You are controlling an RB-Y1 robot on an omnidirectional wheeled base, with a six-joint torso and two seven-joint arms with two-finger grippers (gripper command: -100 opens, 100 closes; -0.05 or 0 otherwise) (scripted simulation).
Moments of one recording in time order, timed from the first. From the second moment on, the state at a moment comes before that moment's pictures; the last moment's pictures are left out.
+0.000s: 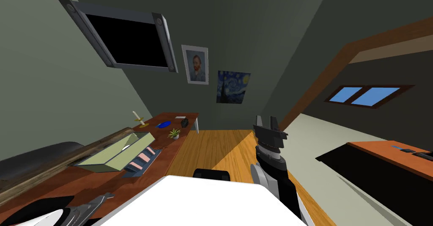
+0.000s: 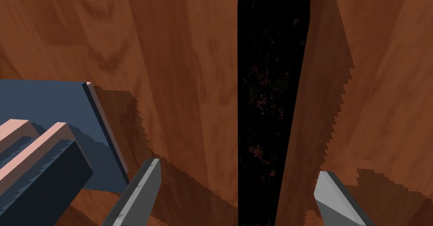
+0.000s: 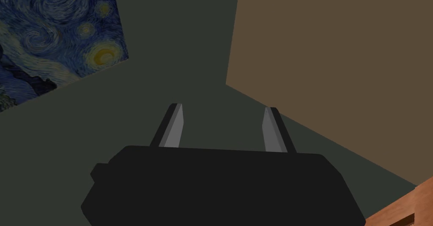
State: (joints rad) left arm 0.64 1.27 -0.39 -1.30 1.39 0.40 -0.34; right arm 0.54 0.01 0.02 -2.39 0.02 -0.64 -0.17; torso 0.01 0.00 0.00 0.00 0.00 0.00
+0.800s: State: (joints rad) left arm 0.57 1.26 -0.45 -1.23 1.44 0.50 -0.30; right arm 0.54 0.01 0.02 -2.39 0.02 -0.64 -0.17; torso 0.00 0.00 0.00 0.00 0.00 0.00
